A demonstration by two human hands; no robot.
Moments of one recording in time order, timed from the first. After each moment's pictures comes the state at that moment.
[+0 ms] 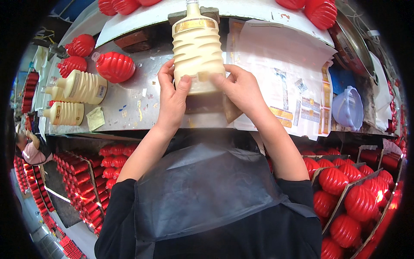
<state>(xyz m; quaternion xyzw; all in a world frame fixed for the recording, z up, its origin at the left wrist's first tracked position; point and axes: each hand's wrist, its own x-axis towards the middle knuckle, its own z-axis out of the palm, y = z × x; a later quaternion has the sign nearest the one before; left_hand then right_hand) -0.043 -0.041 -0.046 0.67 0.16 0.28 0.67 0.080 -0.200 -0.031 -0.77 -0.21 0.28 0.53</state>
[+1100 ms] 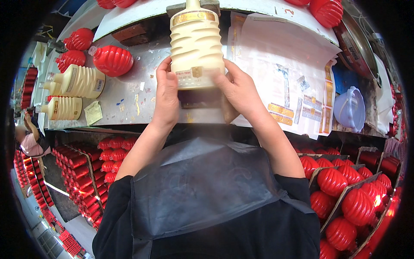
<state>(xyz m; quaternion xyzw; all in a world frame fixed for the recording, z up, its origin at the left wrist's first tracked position) -0.053 -0.037 -0.055 0.63 0.12 0.25 0.72 0.069 -0.205 -0.035 -0.72 -0.25 0.31 0.57</state>
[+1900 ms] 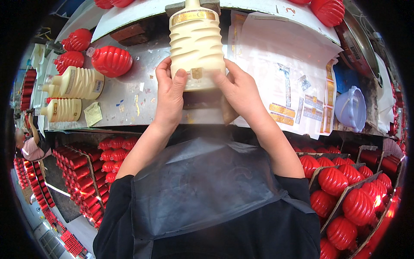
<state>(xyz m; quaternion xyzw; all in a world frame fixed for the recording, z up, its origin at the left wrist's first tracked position) -0.041 -0.045 -0.048 0.59 0.17 0.26 0.75 0.065 -0.202 -0.034 -0.74 -0.23 0.29 0.56</state>
